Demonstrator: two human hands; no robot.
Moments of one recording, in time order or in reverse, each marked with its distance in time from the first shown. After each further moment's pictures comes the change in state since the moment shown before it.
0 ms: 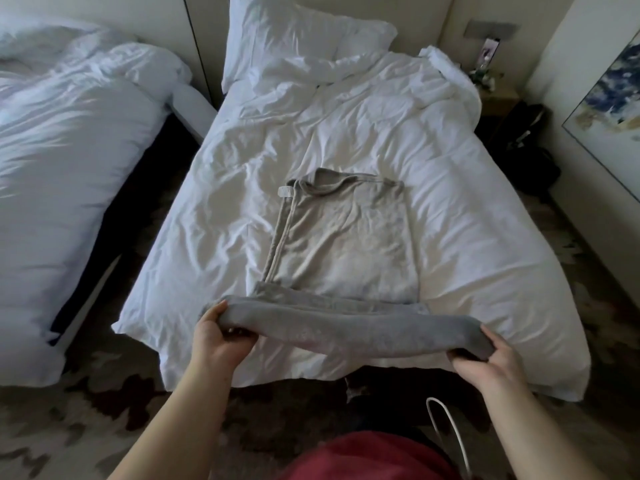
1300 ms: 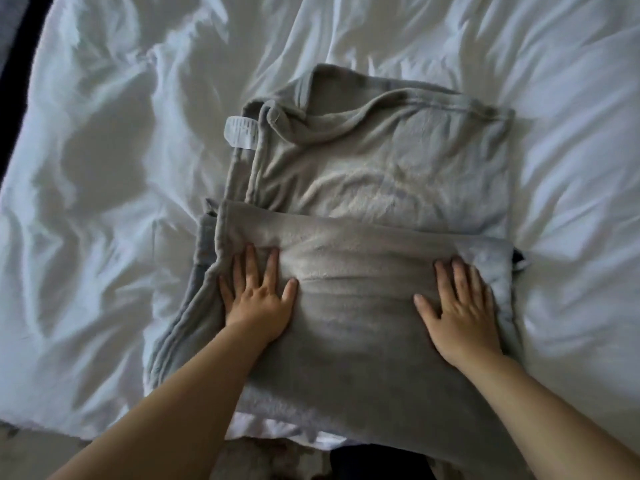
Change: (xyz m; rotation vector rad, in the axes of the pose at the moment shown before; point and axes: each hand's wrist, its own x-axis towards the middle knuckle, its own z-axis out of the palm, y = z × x) left_hand 0.400 -0.057 0.128 2.414 0.299 0.415; right_hand 0.391 0.034 0.170 -2.502 -0.134 -0.817
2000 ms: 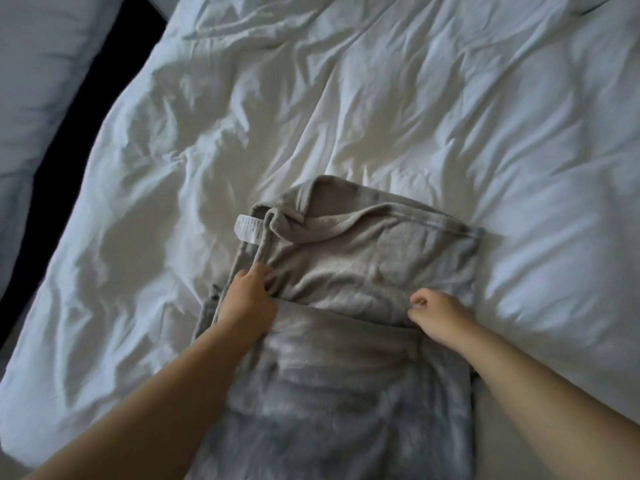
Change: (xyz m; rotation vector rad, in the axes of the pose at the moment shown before) left_hand 0.044 0.073 -0.167 -0.361 0.109 -0.086; right_hand 0.142 -0.024 -0.154 0.266 -0.418 0.068
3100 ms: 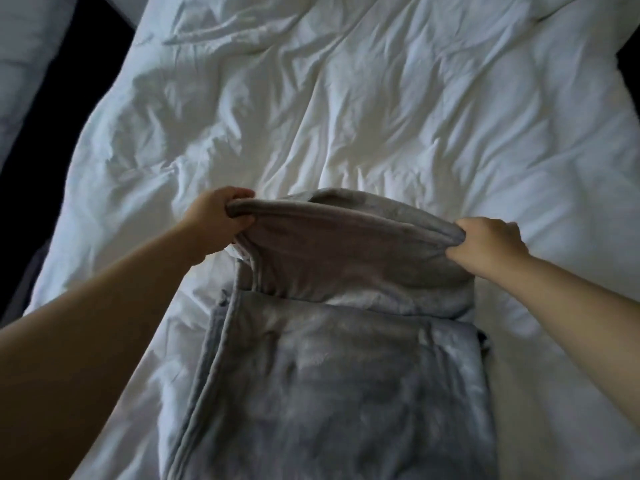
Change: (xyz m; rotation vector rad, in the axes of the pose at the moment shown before) left_hand 0.077 0.017 -0.115 -0.213 0.019 0.289; right_hand -0.012 -0.039 -0.096 -0.337 0.390 -0.095
